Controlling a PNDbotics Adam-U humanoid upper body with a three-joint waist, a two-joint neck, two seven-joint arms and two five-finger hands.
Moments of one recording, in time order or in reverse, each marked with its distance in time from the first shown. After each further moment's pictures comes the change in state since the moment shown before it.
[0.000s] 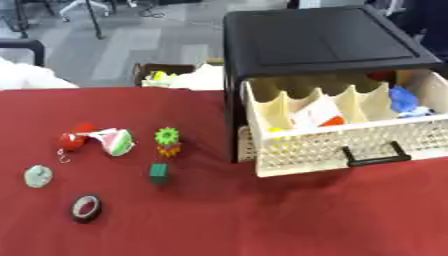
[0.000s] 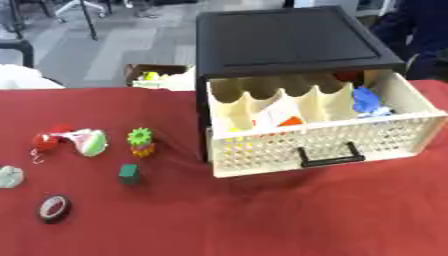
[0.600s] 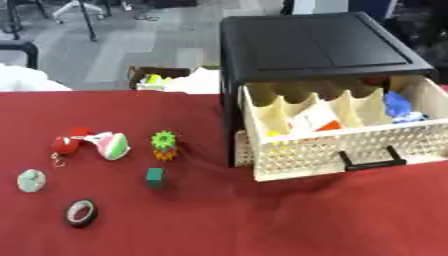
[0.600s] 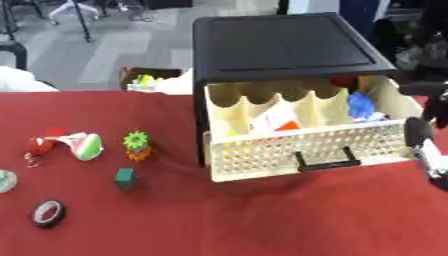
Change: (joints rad) left arm 0.001 -0.003 0.000 0.000 -0.001 0.001 -0.016; right arm 0.082 -0.062 0.017 0.000 0.277 0.083 0.261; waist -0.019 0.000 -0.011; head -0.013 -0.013
